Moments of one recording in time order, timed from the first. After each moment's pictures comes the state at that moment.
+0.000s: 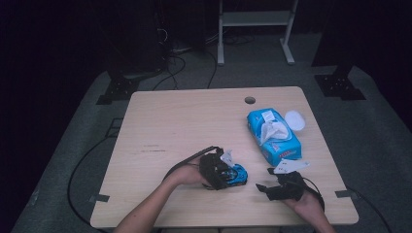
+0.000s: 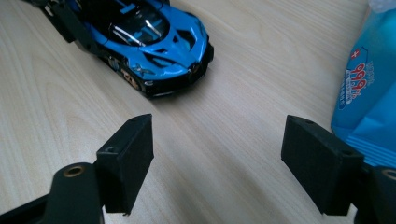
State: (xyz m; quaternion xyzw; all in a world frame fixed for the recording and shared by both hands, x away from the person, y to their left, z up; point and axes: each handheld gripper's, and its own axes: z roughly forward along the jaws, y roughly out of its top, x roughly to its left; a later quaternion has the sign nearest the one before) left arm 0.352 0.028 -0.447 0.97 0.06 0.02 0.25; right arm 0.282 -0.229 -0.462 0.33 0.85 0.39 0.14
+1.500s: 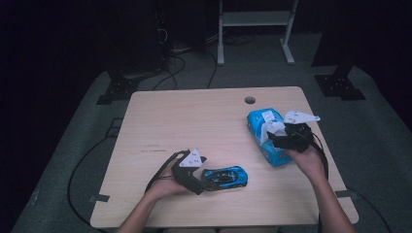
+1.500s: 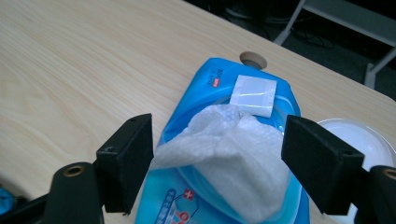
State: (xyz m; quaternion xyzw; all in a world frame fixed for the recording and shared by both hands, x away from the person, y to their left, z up) left arm 0.330 0.112 -0.447 0.89 0.13 0.09 0.42; right arm 0.379 -0.250 -0.387 0.41 0.78 0.37 0.29
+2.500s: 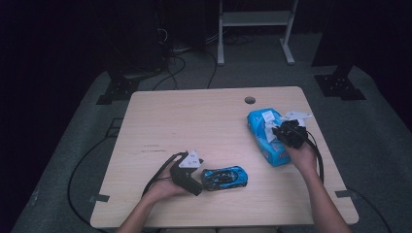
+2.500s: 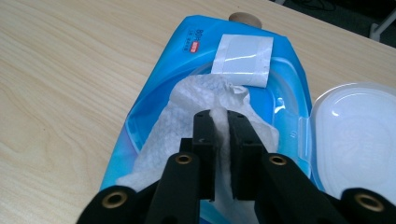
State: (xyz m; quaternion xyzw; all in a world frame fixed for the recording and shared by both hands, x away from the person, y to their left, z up) left arm 0.329 0.117 -0.456 0.90 0.15 0.08 0.41; right arm 0.408 -0.255 -0.416 0.46 0.78 0.34 0.26
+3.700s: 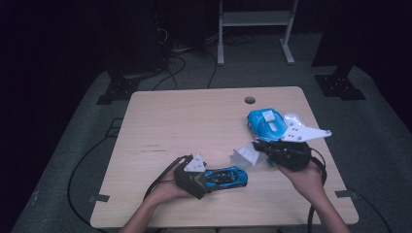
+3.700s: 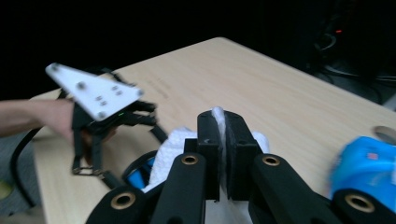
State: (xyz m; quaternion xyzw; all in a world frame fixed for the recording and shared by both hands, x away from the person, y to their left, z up) left arm 0.324 0.106 -0.464 0.91 0.14 0.08 0.39; right arm 0.287 -0.204 -0.329 0.29 0.79 0.52 0.17
